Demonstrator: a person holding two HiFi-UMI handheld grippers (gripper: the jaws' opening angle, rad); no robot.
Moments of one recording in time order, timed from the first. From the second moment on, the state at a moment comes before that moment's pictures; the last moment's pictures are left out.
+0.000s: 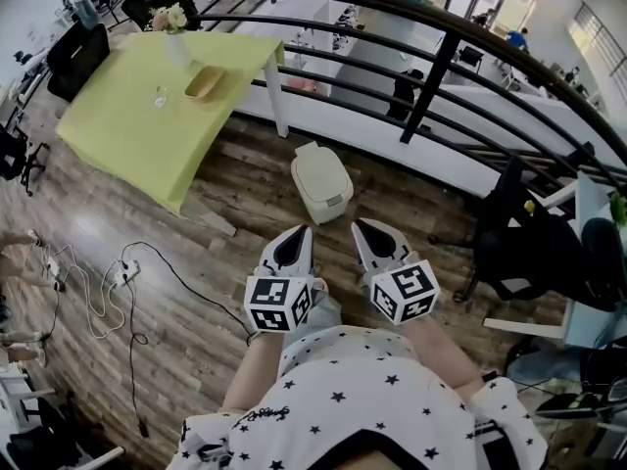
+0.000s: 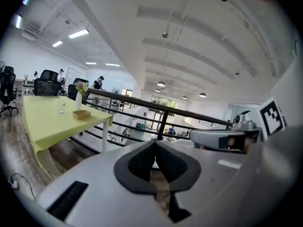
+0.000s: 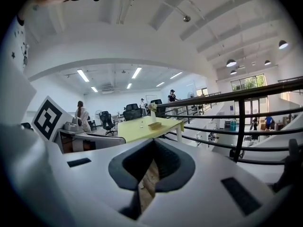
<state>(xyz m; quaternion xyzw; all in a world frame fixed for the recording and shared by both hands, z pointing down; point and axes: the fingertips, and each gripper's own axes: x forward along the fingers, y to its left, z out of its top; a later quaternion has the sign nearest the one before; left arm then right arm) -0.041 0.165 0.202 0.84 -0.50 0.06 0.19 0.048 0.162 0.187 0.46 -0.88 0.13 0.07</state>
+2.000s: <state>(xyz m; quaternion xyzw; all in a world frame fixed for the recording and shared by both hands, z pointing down) -0.072 -0.073 0.504 0.77 -0.53 0.13 0.33 0.057 -0.085 0.585 0.45 -0.81 0.27 0.27</state>
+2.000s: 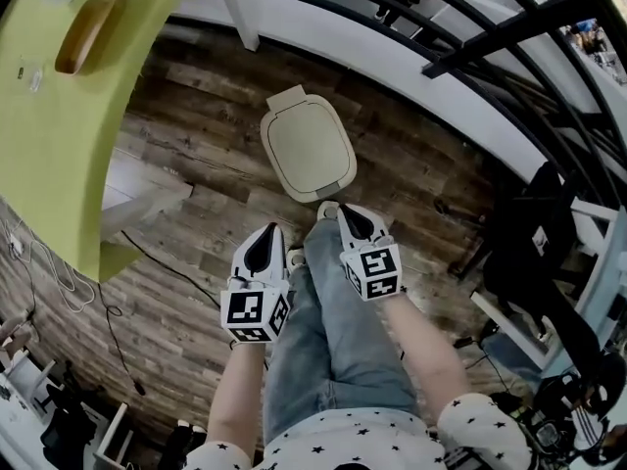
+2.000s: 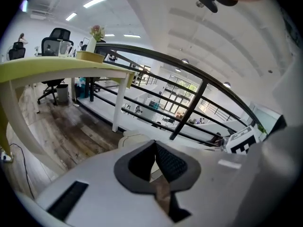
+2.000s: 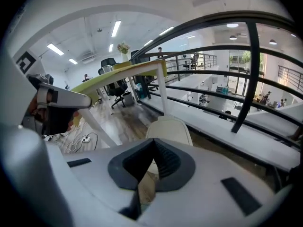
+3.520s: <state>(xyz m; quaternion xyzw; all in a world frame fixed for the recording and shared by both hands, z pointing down) -0.072 -0.070 0.598 0.74 -0.55 0.15 0.37 0.066 -0.086 0.785 0.43 -0.76 0.32 0.38</state>
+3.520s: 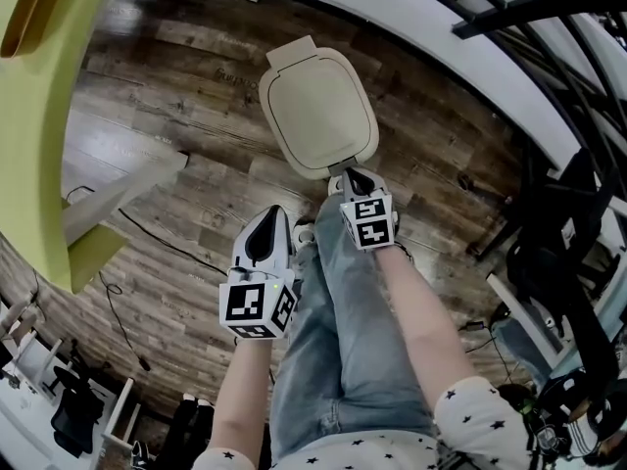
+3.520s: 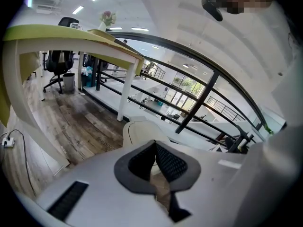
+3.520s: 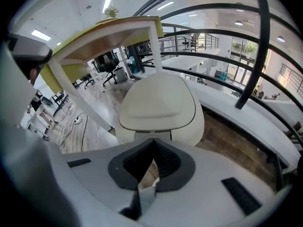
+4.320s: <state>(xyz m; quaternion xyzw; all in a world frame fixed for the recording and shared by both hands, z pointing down) -0.072 -0.068 0.596 0.73 -0.55 0.14 0.38 0.066 -0.085 0.789 0.44 -0.75 0.32 0.39</state>
